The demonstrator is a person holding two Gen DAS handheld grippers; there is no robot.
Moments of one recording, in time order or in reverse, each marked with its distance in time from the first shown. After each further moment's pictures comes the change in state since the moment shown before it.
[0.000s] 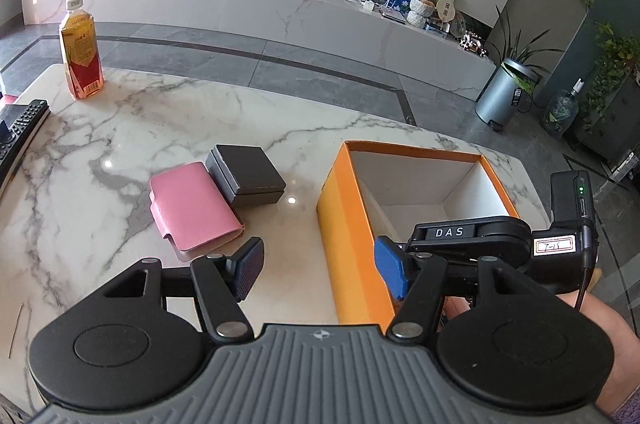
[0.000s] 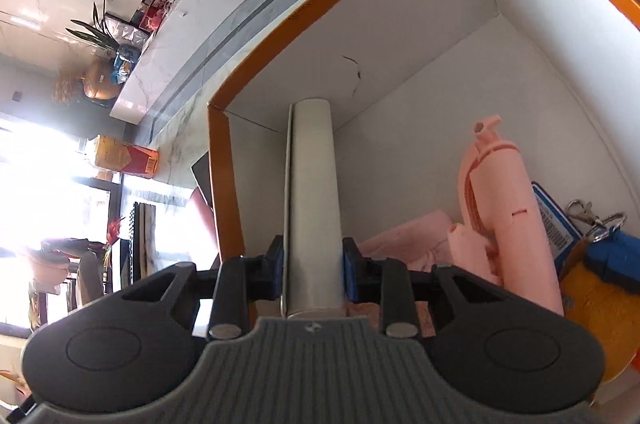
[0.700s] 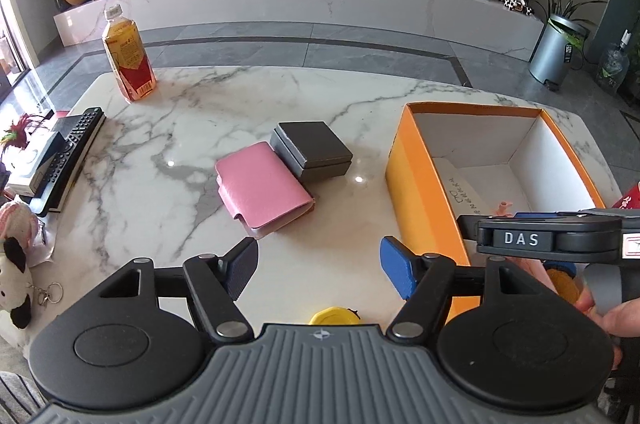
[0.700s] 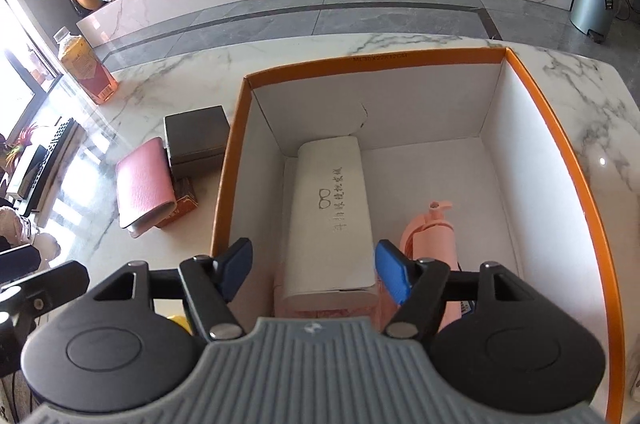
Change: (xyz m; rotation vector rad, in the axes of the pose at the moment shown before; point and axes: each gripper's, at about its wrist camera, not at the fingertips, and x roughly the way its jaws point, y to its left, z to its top) left arm -0.004 0.003 -0.013 0.104 0.063 0.219; right arm -0.024 0.066 -0.039 -0.496 -0.124 -0.326
